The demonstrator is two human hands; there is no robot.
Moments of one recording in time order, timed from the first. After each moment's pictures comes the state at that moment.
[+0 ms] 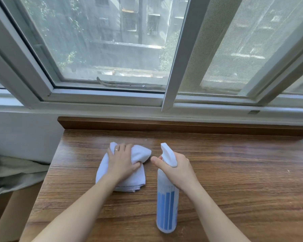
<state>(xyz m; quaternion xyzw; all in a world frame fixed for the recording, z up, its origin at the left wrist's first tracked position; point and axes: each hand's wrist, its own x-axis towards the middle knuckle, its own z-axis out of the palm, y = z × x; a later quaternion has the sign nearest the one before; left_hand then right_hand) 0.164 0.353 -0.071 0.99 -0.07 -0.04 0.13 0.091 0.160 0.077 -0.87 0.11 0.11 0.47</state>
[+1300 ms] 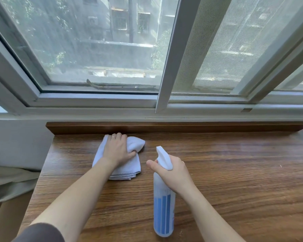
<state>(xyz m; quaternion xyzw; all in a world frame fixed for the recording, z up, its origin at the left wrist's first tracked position) 0.229 0.353 -0.067 0.99 -0.16 -0.01 0.05 0.094 0.160 0.072 -0.86 0.14 0.12 0.47</state>
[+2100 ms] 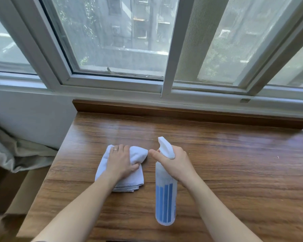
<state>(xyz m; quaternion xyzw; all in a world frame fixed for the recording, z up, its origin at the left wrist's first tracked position) 0.063 0.356 -0.070 0.99 -0.07 -0.01 0.08 0.005 0.153 0.094 -0.87 0.06 0.12 0.48</state>
